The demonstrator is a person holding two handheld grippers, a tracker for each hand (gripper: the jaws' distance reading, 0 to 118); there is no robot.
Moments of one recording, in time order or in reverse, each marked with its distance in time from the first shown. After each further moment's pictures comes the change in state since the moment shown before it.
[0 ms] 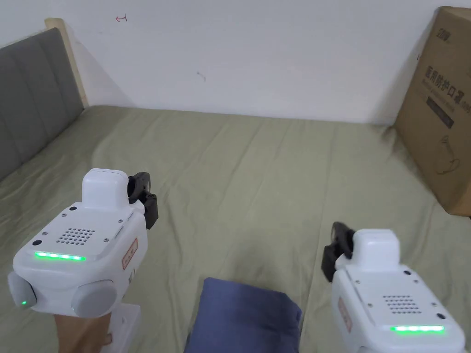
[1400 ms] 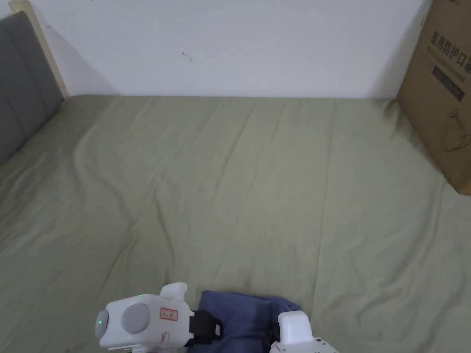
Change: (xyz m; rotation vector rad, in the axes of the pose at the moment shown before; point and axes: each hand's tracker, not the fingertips) left arm 0.015 -0.214 -0.124 -1.068 -0.392 0.422; right arm -0.041 -0.168 -0.084 -0.546 0.156 -0.075
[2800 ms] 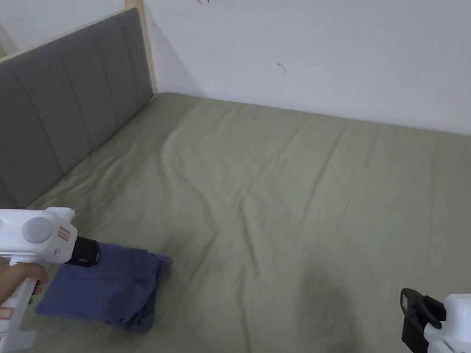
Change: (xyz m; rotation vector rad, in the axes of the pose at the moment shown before) left arm -0.251 0.129 0.252 0.200 0.678 0.066; right arm -0.019 0.136 0.068 0.301 -0.056 0.129
